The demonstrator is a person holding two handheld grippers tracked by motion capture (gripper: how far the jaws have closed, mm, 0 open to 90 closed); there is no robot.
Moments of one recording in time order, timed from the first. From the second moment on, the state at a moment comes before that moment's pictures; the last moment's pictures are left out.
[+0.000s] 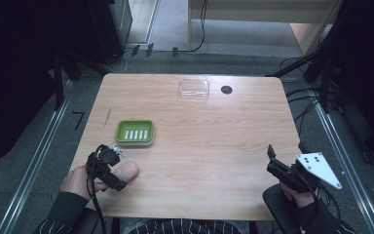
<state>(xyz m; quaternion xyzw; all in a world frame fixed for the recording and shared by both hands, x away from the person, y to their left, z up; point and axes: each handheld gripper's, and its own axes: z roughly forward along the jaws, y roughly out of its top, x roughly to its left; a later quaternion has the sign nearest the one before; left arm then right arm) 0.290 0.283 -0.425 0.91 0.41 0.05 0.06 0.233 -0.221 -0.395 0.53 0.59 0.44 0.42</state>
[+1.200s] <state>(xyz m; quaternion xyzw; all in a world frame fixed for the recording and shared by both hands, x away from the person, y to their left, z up) 0.294 0.276 -0.423 0.90 0.41 0.04 0.11 0.228 -0.217 -0.395 0.53 0.57 0.43 0.45</state>
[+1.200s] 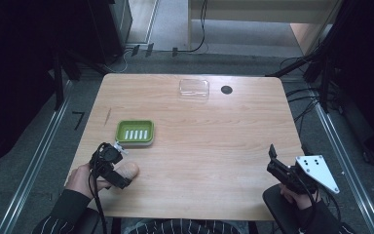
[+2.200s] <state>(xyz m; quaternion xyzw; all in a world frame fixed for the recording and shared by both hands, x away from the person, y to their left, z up) 0.312 0.263 -0.445 0.92 0.39 0.04 0.07 0.234 -0.208 -0.395 0.52 0.59 0.42 0.45</state>
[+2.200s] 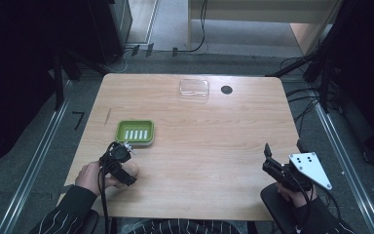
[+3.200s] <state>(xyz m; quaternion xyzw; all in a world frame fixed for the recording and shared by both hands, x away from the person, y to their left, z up) 0.313 0.258 -0.451 0.93 0.37 0.04 0.04 0.230 -0.211 -0.395 0.51 0.59 0.42 0.46</state>
